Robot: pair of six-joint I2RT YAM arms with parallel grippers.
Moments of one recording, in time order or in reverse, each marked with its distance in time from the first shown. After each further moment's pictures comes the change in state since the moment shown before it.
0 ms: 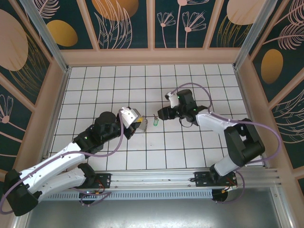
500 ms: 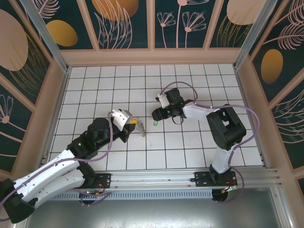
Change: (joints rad) left arm 0.000 -0.145 -0.087 -0.010 -0.045 -0.161; right arm 0.057 0.269 0.203 -0.135 0.076 -0.074
